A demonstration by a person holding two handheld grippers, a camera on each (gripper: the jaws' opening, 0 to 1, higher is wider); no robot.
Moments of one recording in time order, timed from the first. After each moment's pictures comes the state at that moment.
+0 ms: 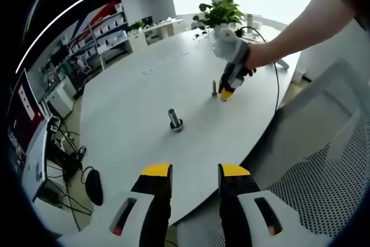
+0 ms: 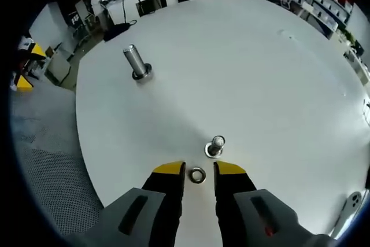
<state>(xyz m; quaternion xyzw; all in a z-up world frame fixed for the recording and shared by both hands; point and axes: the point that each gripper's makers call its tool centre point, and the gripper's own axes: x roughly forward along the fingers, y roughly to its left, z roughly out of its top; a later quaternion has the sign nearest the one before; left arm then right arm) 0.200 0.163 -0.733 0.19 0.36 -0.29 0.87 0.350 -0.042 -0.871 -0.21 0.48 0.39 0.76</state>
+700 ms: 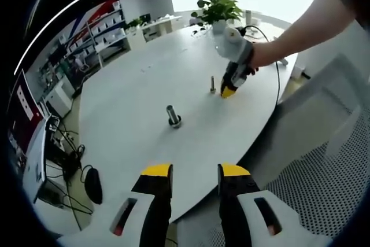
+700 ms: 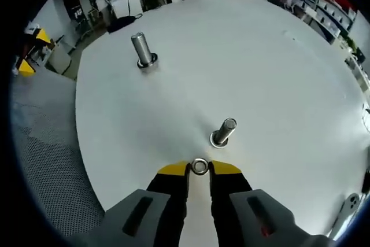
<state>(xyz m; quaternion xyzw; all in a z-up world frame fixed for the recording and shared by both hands) 0.198 0.163 -0.738 0.20 0.37 -0.29 0.86 0.339 -0.052 -0.878 -0.23 0.46 0.39 0.76</state>
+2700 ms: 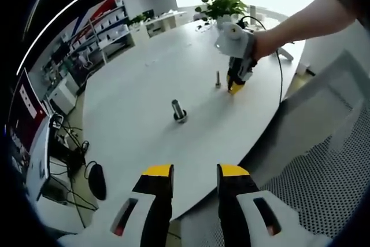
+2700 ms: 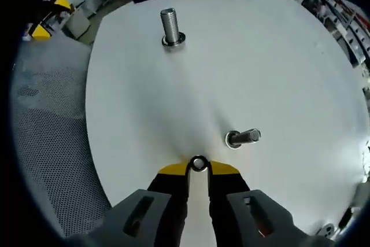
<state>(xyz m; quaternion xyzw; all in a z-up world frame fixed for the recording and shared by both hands) 0.200 0.171 -0.741 0.21 0.38 -0.27 0.86 0.325 -0.050 -0.877 -0.32 0.49 0.45 0.67</state>
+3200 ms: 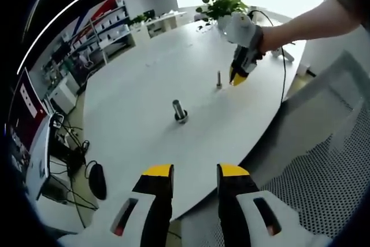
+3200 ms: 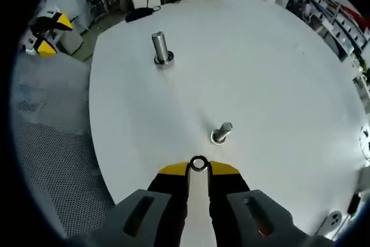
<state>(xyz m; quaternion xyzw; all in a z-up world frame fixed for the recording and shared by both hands) 0.201 0.172 -0.741 0.21 0.38 -0.27 0.86 0.339 -0.056 -0.840 -0.27 0.45 0.43 0.73</state>
